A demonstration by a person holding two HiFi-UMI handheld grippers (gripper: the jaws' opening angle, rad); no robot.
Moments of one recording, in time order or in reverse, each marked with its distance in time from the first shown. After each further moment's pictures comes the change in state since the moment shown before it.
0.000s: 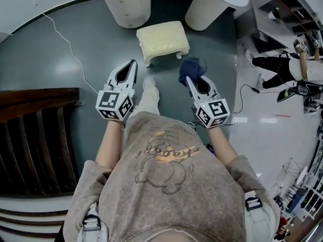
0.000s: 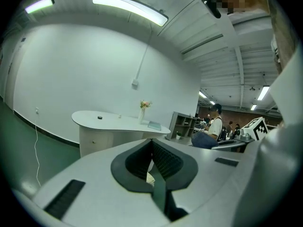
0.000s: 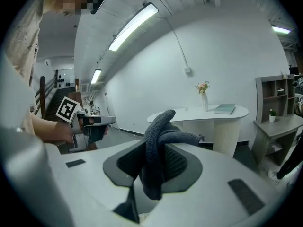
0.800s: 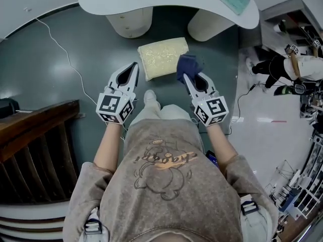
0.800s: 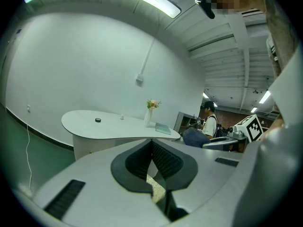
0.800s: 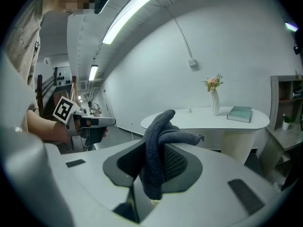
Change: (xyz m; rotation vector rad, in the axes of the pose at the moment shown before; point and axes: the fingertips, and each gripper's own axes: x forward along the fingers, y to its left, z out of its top) left arm 0.133 0.111 0.052 -0.019 0.026 -0.032; right arm 0.177 -0.062 0.077 -0.027 0.036 0.027
